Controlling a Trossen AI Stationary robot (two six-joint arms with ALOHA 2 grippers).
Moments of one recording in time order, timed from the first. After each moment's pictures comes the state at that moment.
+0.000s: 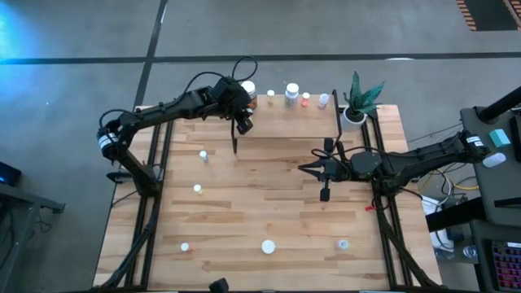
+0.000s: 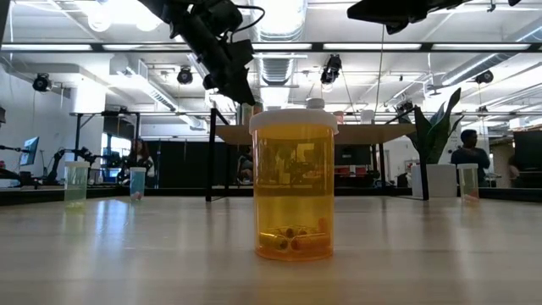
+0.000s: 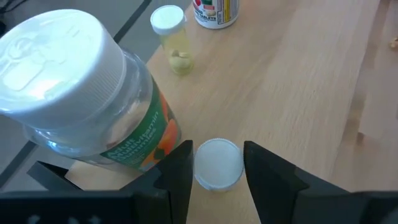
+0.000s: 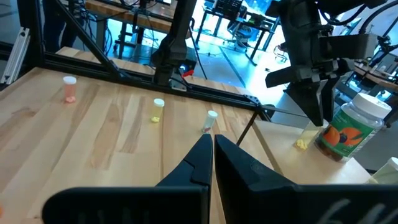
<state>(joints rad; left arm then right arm) 0.53 1.58 1.39 -0.53 -0.06 0.11 0.19 1.00 0.65 0.16 0.31 -0.23</state>
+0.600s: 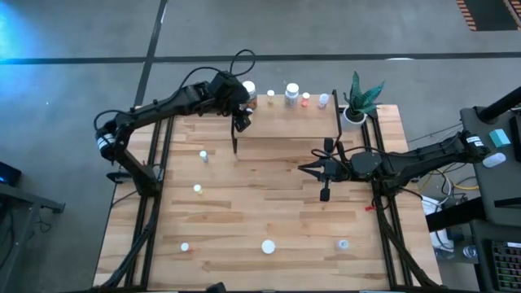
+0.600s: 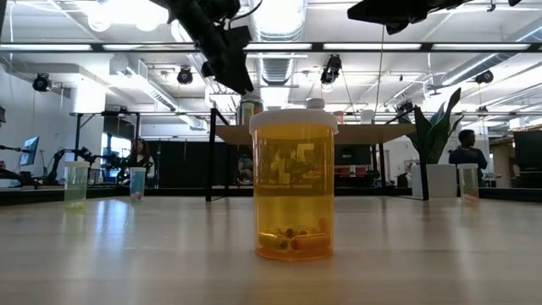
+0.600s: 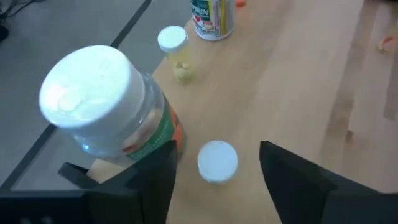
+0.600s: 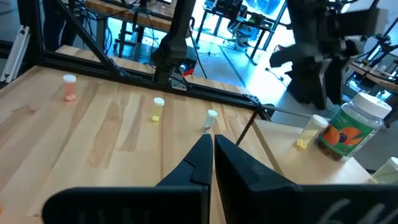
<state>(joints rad) 0.52 1.56 1.49 -0.65 -0.06 0.13 0.19 1.00 0.65 0.16 0.32 -0.24</state>
